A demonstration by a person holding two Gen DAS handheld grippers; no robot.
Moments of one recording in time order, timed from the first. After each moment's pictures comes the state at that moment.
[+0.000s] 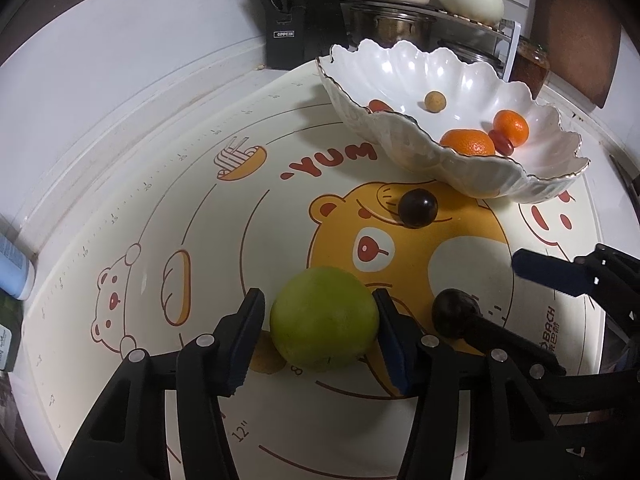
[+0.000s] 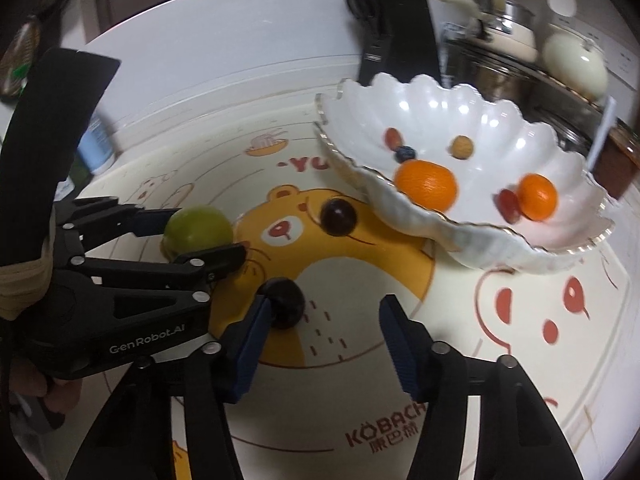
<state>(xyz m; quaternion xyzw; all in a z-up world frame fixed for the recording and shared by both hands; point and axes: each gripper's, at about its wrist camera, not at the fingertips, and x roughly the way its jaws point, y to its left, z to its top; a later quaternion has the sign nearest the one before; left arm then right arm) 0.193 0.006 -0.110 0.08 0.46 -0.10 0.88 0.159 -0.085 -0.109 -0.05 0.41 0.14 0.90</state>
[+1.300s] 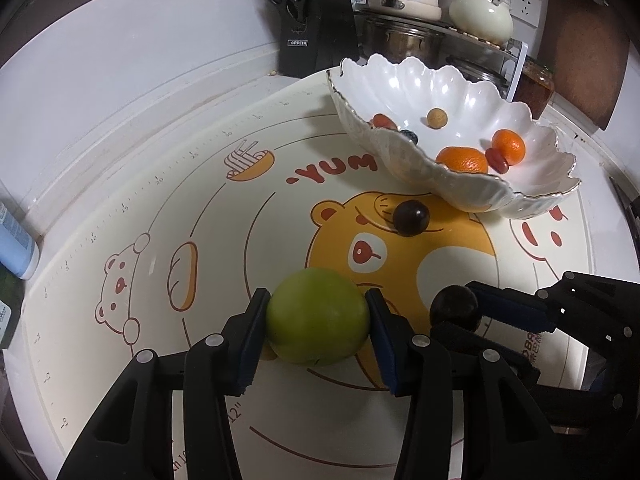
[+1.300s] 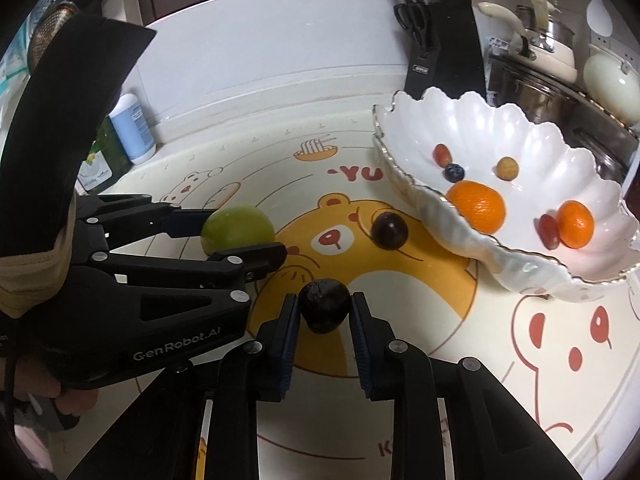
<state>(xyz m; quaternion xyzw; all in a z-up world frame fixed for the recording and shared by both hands) 0.180 0.008 -0.099 0.05 0.45 -0.09 0.89 0.156 -0.072 -0.107 -0.06 0.40 0.20 0.89</state>
